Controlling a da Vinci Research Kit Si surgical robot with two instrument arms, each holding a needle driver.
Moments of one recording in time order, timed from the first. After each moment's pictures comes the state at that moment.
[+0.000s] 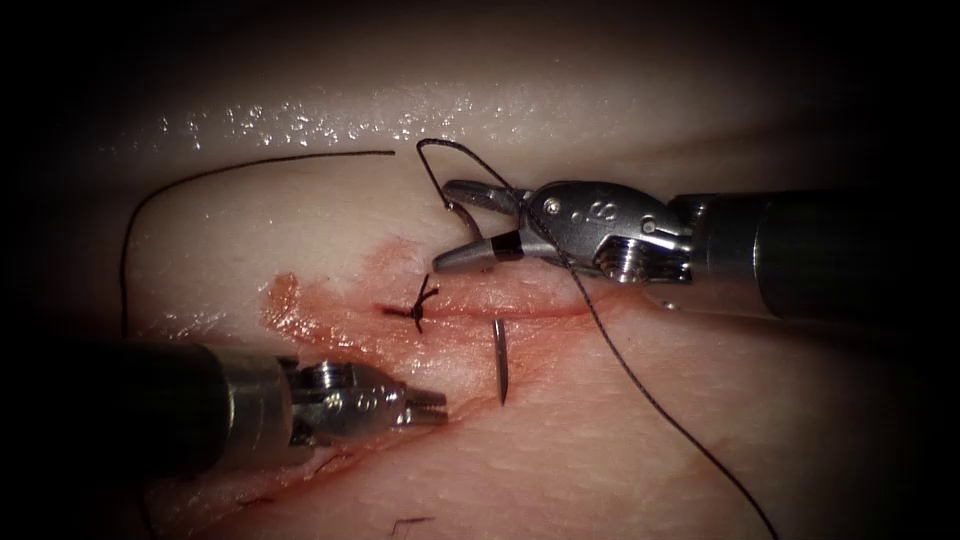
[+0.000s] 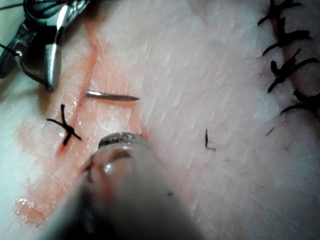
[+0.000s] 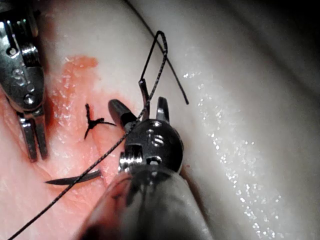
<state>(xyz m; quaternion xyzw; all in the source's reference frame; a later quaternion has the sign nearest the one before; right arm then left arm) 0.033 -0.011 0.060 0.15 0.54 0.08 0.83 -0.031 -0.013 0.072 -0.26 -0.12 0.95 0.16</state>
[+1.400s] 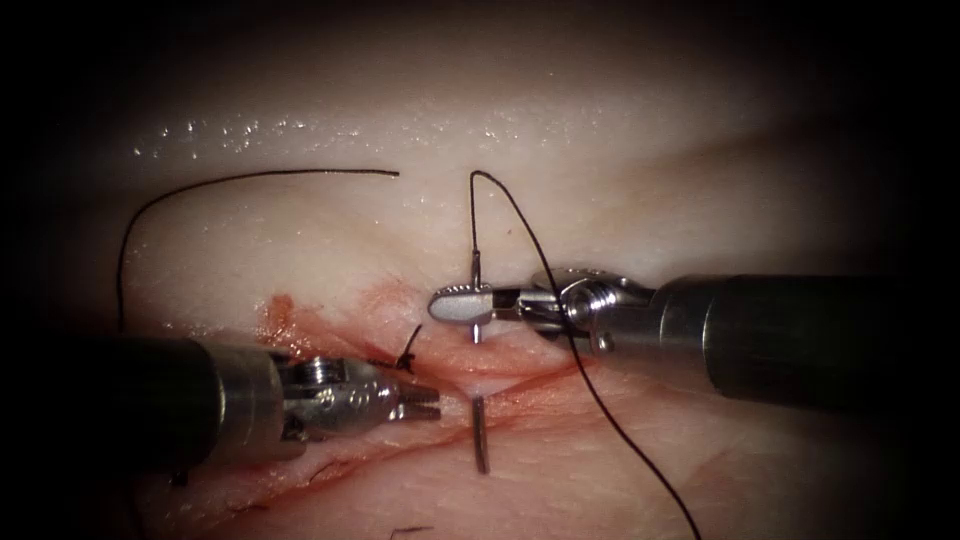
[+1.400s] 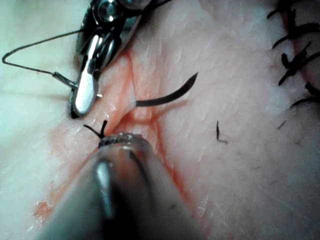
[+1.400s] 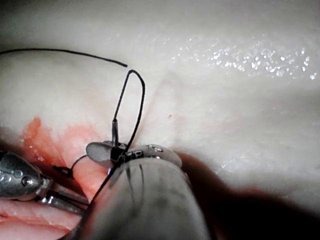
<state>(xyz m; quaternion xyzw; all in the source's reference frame) 0.032 -0.023 0.065 0.54 0.45 0.49 0.52 -0.030 -0.012 0.072 -0.26 -0.12 0.95 0.16</state>
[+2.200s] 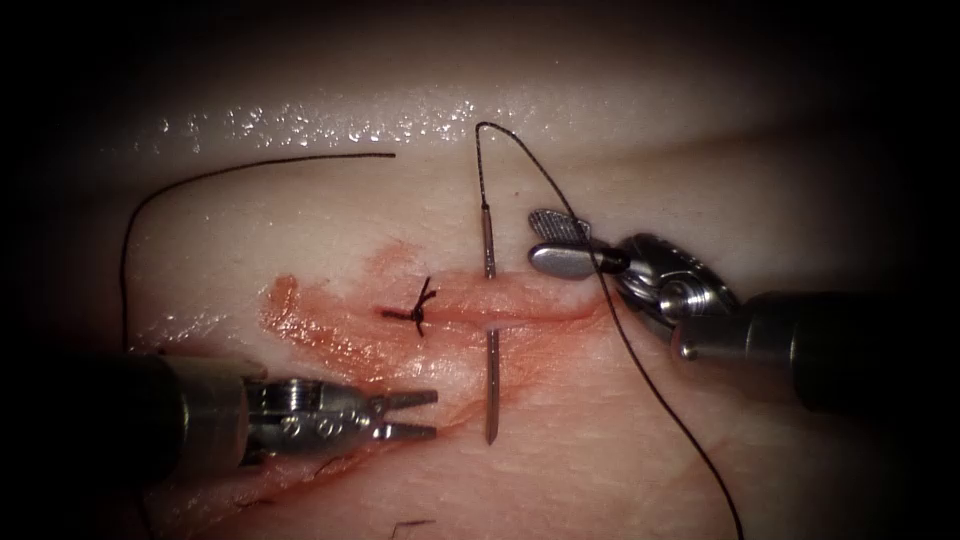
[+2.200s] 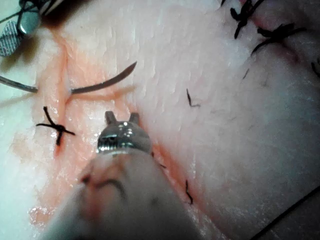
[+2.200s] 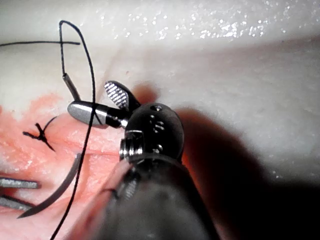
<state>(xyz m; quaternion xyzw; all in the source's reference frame) 0.022 -0.014 0.066 0.30 0.65 0.48 0.51 -0.030 -0.014 0.071 -0.39 -0.04 0.92 0.03</state>
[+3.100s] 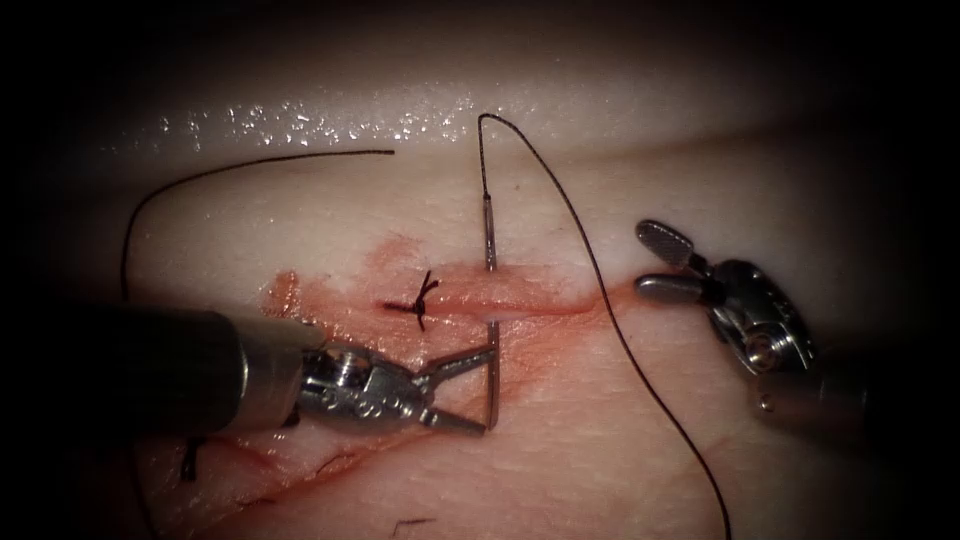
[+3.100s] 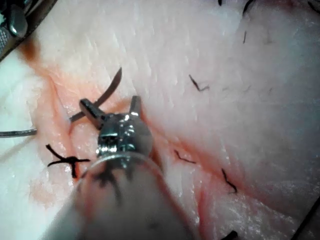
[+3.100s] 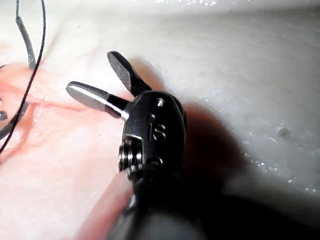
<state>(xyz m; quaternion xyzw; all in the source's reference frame) 0.016 -0.015 0.066 0.16 0.72 0.34 0.58 -0.033 -0.013 0.073 -0.48 0.05 0.87 -0.09</state>
